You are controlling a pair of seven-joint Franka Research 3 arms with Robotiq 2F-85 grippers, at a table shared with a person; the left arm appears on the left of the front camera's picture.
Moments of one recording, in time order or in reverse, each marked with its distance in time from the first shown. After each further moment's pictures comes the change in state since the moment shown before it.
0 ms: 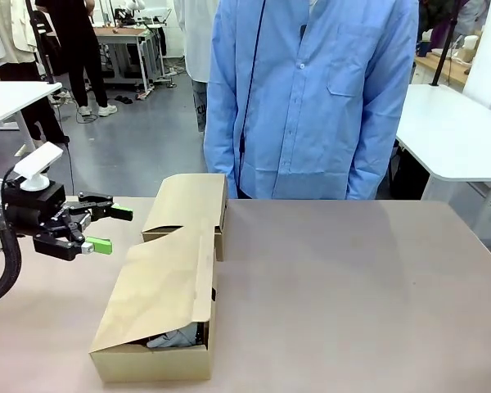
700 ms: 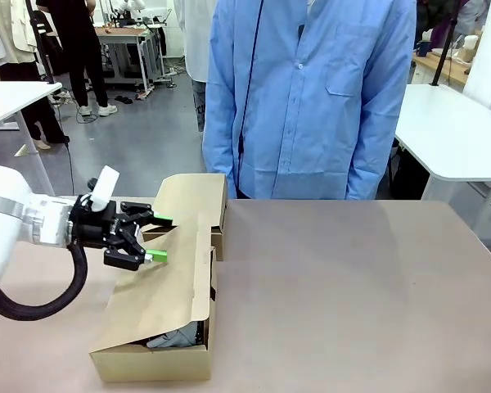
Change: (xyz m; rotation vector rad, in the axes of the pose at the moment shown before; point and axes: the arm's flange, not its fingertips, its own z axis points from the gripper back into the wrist) left arm -0.043 0.032 -0.074 0.157 0.110 -0.099; right arm 0.000 0.000 0.000 0.000 0.000 0.000
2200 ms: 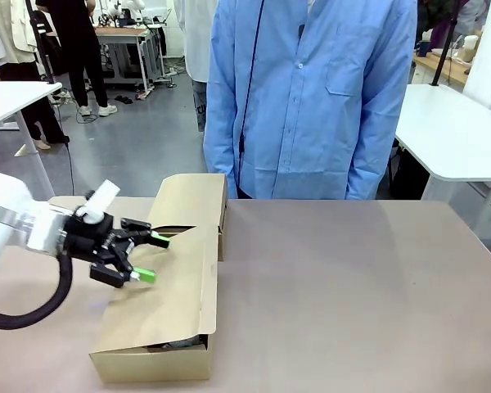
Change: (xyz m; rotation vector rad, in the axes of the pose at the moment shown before) left arm -0.008 -0.011 0.017 -0.151 -0.026 0.076; right arm 0.000 0.000 0.000 0.000 0.000 0.000
